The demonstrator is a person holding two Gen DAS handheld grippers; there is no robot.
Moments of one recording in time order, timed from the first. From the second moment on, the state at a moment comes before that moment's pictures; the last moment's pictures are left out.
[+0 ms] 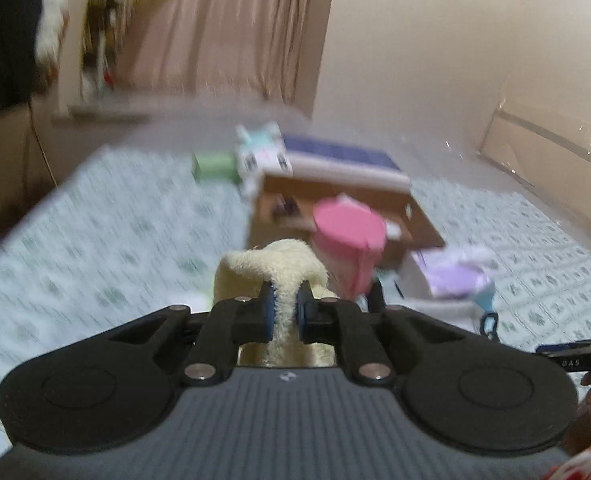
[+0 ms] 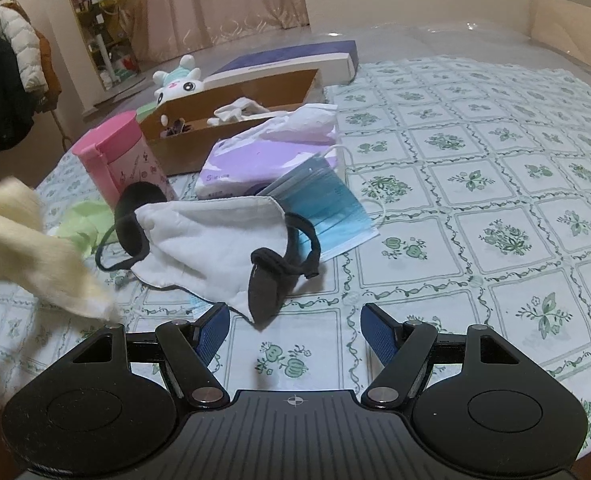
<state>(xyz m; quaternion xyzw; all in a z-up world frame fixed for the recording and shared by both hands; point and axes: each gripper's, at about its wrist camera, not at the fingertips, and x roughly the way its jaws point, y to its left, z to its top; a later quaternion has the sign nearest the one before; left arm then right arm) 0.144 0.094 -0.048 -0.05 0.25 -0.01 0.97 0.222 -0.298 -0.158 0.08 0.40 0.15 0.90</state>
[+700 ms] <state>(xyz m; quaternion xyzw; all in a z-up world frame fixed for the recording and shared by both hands) 0.171 0.066 -0.152 -0.13 0.40 -0.06 0.90 0.220 -0.302 -0.165 0.08 0.41 0.15 0.89</state>
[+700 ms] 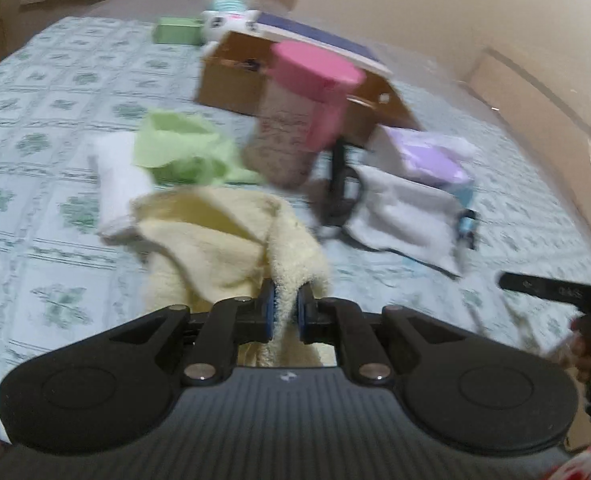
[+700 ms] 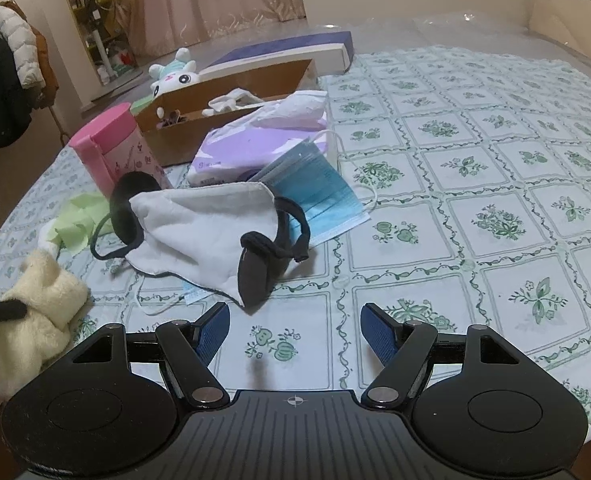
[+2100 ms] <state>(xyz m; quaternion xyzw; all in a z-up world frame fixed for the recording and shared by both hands) 0.190 0.093 -0.192 -0.14 0.38 0.00 0.91 0.249 -0.268 -0.163 0.07 0.34 0.17 0.92</state>
